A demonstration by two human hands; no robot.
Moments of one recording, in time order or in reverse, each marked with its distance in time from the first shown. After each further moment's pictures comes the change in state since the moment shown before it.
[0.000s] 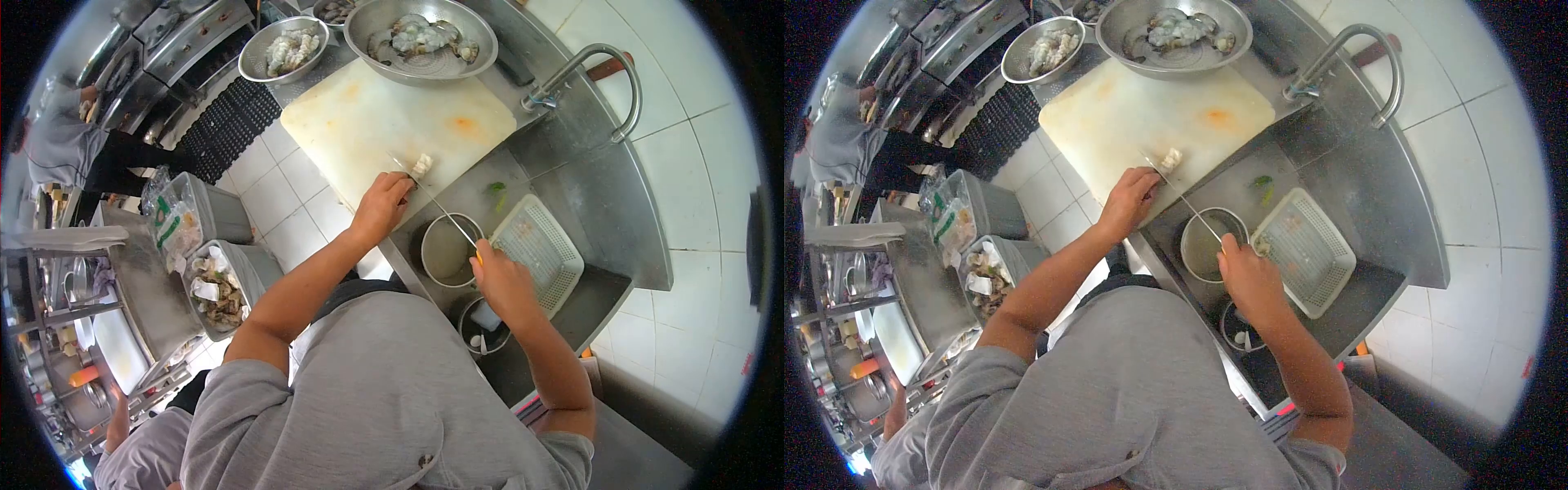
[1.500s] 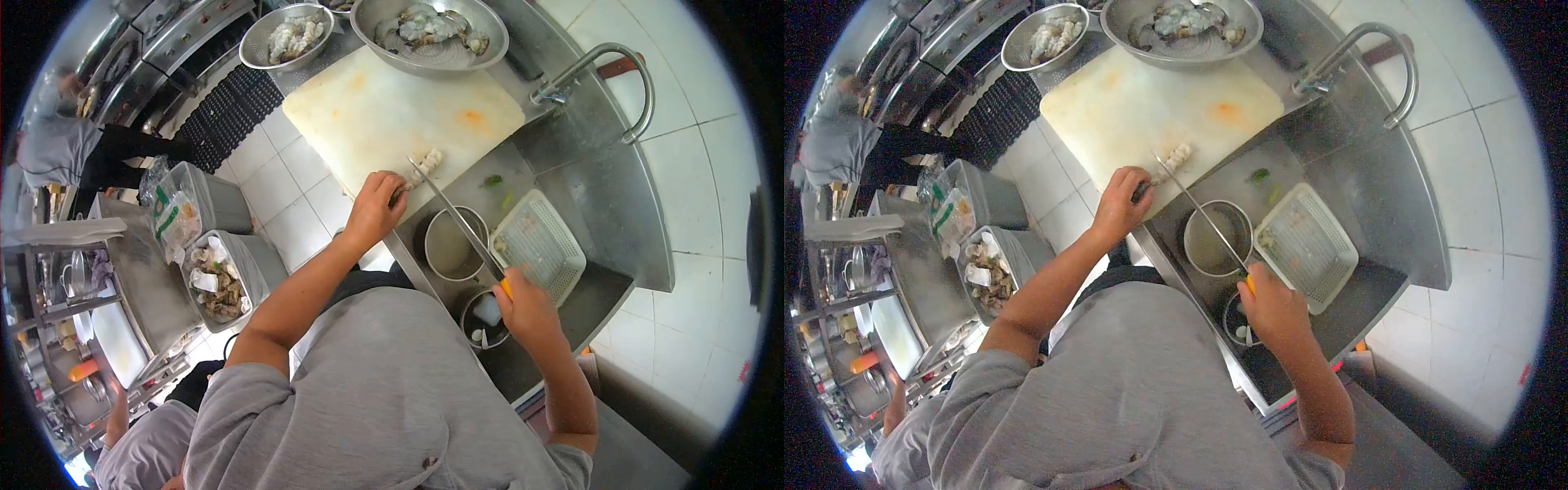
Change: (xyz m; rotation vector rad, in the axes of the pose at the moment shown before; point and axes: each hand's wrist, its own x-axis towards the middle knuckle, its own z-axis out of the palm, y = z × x) left_hand -0.018 0.006 -0.008 -0.069 0.124 -0.173; right_hand -0.044 0.003 -0.020 0.046 -0.011 0.060
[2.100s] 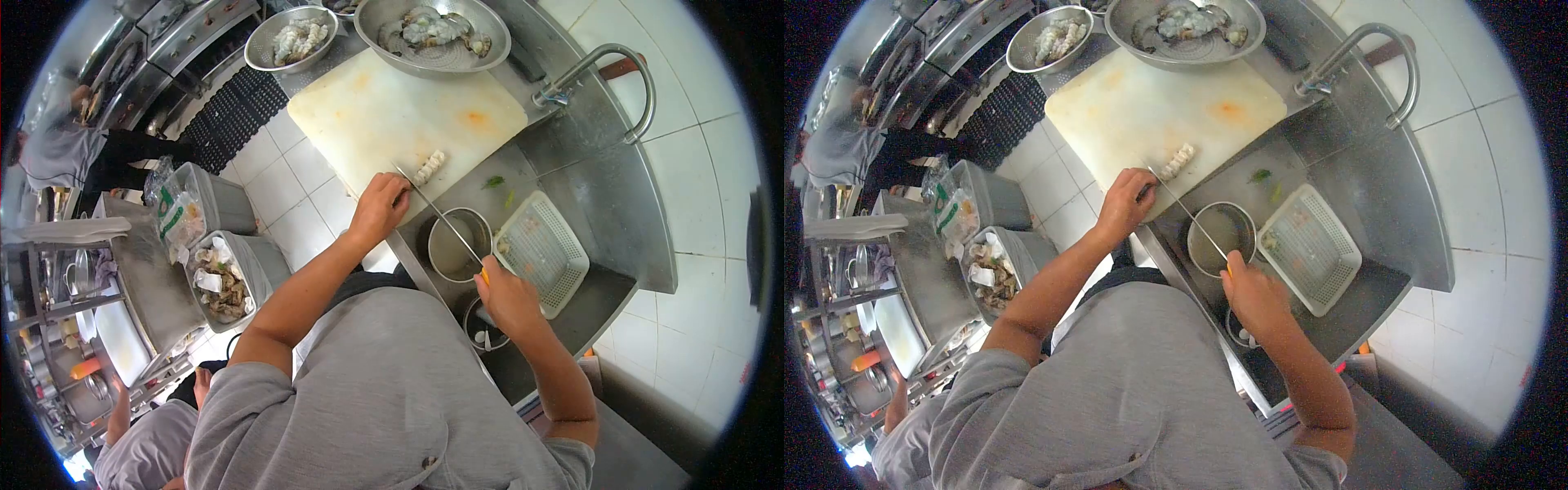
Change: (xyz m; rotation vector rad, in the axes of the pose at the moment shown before) left_hand 0.001 -0.007 0.002 0.034 -0.016 0.075; right_hand 0.024 -0.018 0.014 0.005 -0.187 0.024
